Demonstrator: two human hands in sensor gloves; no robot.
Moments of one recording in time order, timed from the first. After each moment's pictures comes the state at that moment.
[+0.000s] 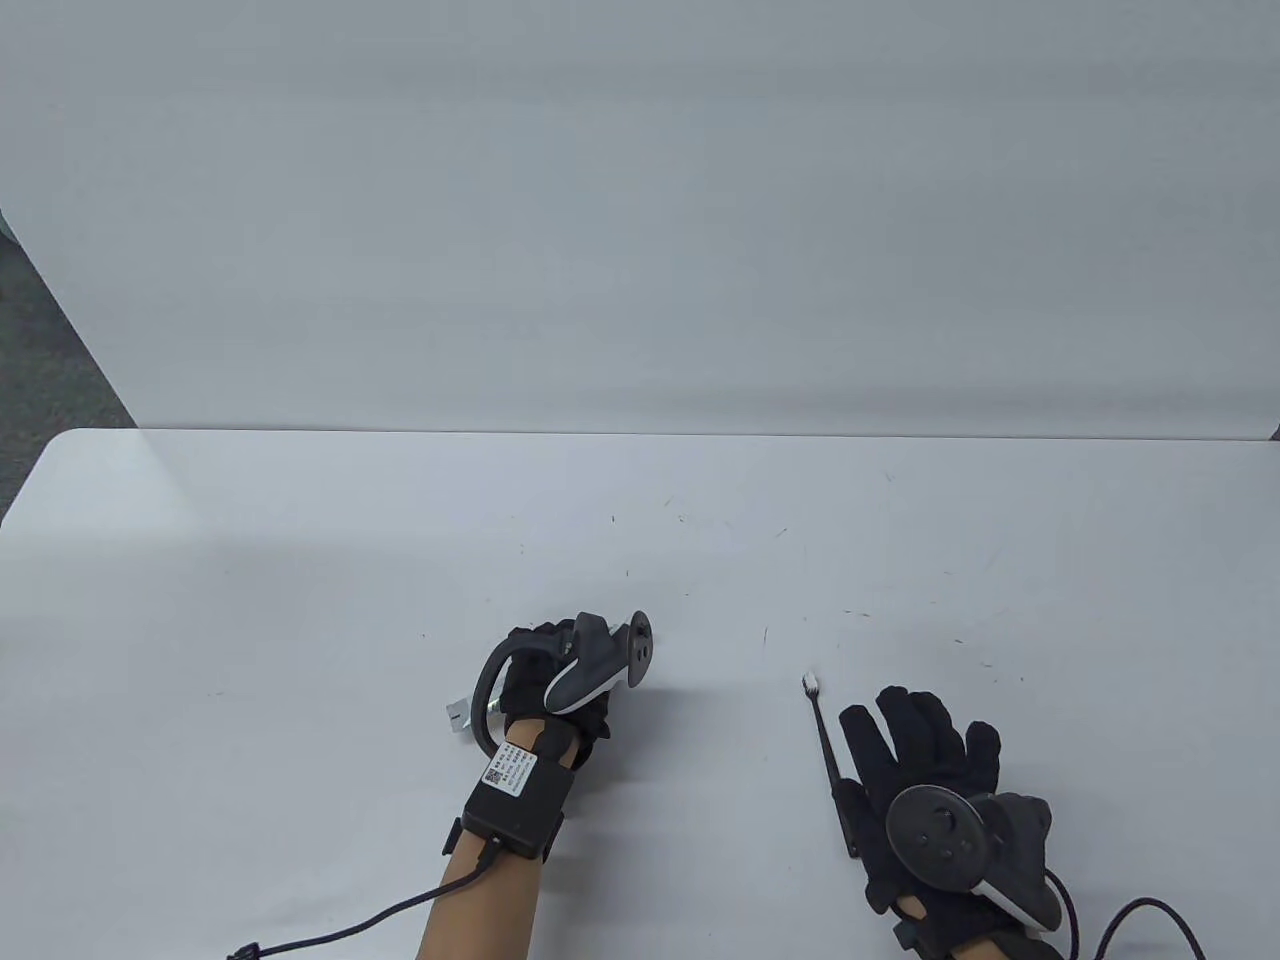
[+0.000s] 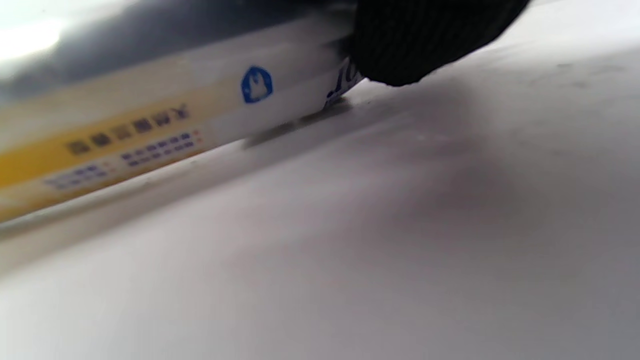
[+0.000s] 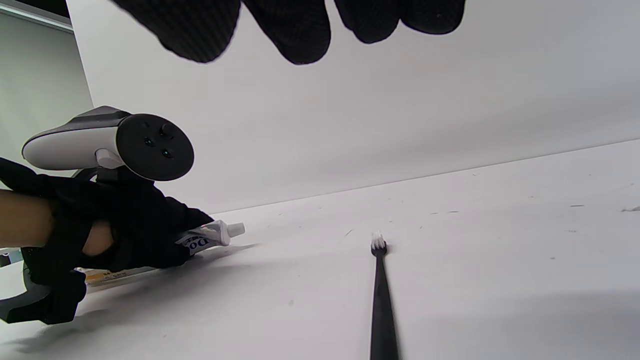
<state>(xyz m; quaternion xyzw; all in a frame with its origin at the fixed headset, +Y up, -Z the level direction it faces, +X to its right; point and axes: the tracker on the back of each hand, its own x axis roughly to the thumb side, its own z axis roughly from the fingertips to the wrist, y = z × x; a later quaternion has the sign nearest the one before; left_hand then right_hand) -0.098 -0.754 -0.420 -0.07 -0.03 -0.12 0.99 0.193 -0.689 -0.249 0.11 -0.10 0.98 0.15</state>
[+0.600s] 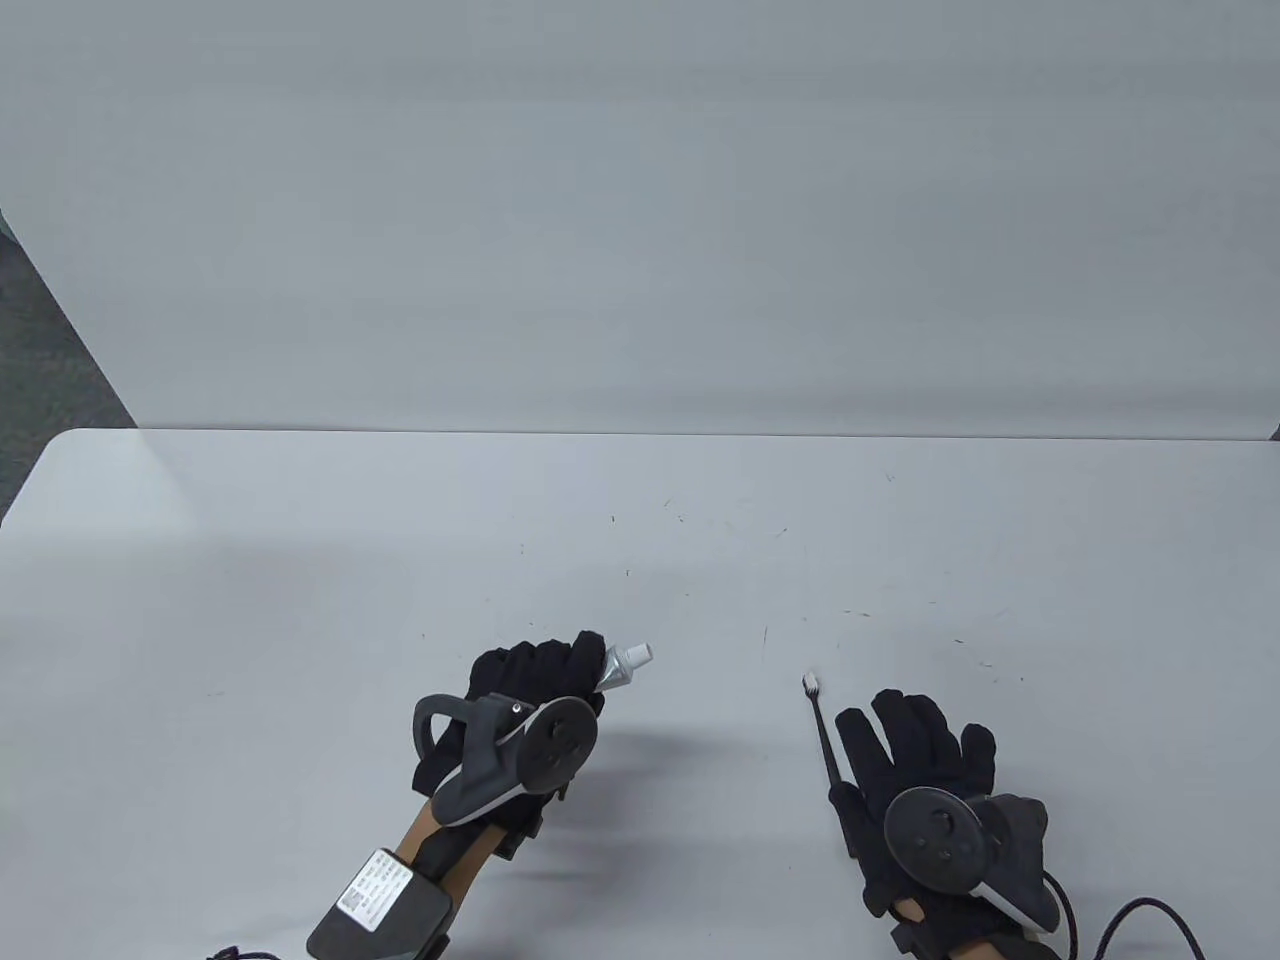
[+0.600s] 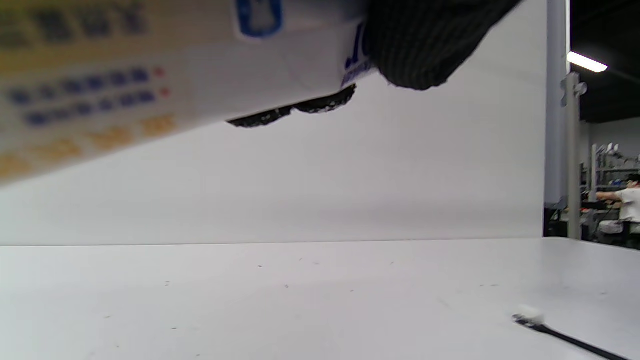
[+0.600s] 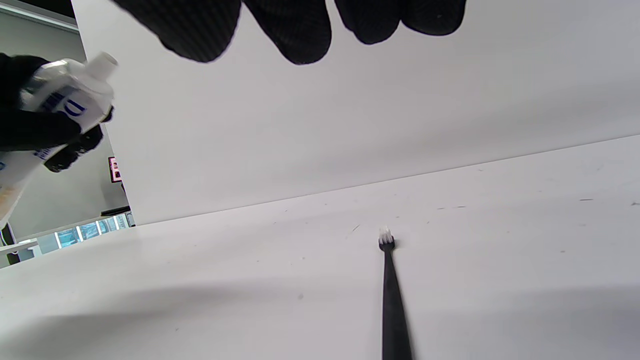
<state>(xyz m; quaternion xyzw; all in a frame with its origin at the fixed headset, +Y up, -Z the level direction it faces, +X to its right) -0.136 -0.648 -0.297 0.15 -0.18 0.06 0.97 0.189 -0.691 -0.248 0.12 -0.10 0.98 0.16</state>
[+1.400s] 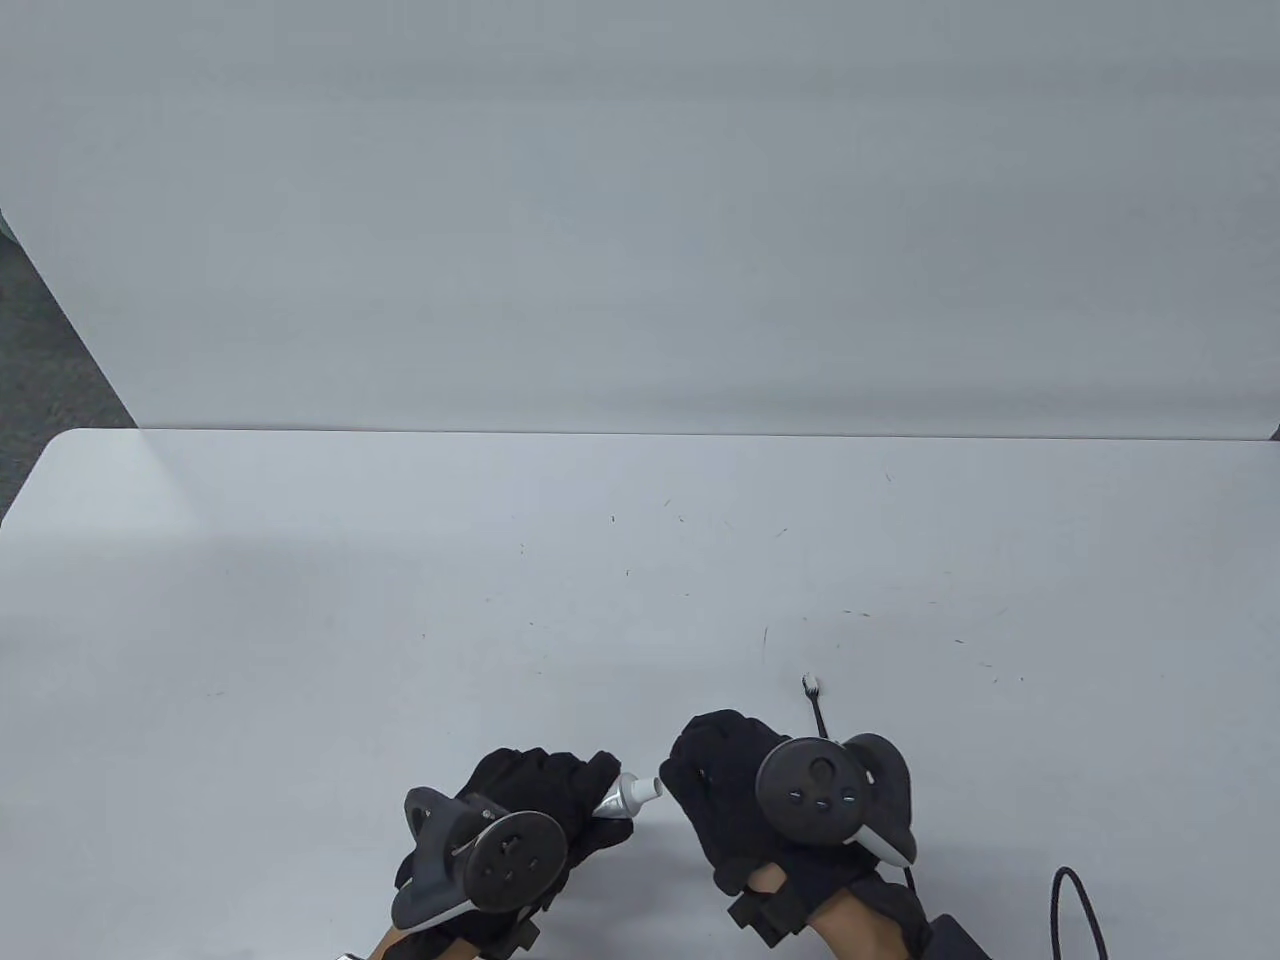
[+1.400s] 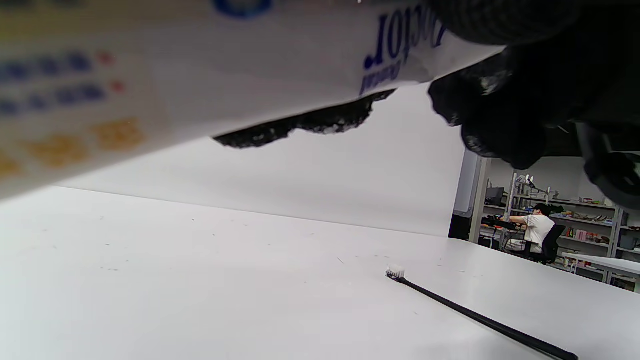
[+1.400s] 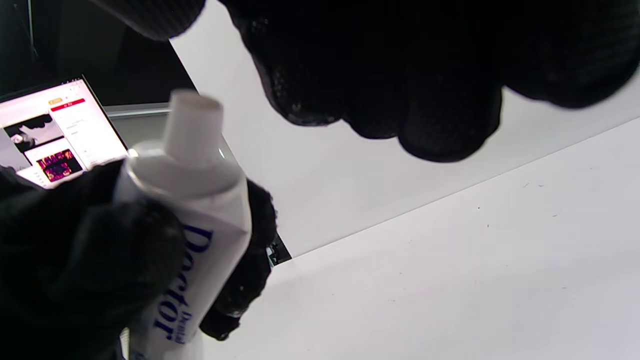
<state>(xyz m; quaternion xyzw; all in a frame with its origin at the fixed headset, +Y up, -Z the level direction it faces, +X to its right) -0.145 -0.673 -0.244 0.12 -0.25 0.13 0.95 0.070 -0.652 -0.270 0.25 -0.09 0.91 0.32</state>
